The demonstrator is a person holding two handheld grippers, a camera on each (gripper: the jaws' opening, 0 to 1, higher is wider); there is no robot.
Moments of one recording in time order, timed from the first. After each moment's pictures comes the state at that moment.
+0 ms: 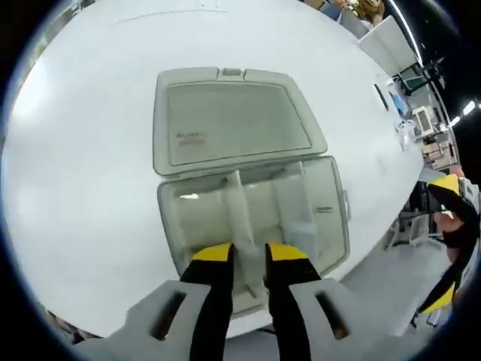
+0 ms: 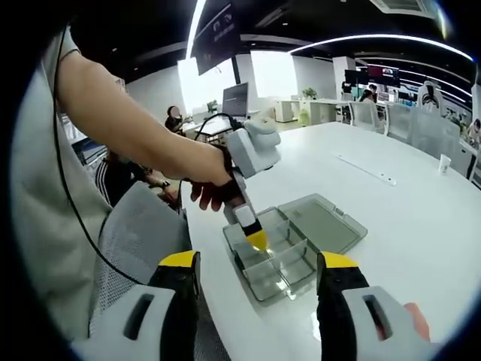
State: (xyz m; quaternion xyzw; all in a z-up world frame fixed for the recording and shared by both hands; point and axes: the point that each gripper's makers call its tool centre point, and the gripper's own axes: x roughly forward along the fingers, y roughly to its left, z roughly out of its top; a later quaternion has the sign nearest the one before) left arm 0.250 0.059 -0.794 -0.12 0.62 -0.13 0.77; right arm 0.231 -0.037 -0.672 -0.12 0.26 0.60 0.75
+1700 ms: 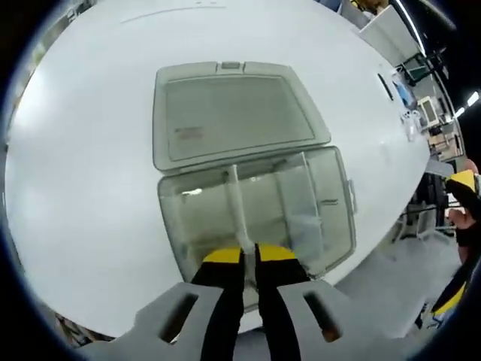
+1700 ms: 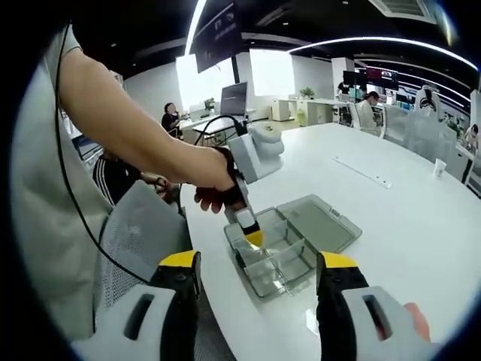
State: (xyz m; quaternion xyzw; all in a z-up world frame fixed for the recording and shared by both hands) left arm 0.249 0.056 -0.796 -0.09 0.62 -0.13 0.77; right arm 0.225 -0.045 -0.662 -0.14 0.26 0.59 0.75
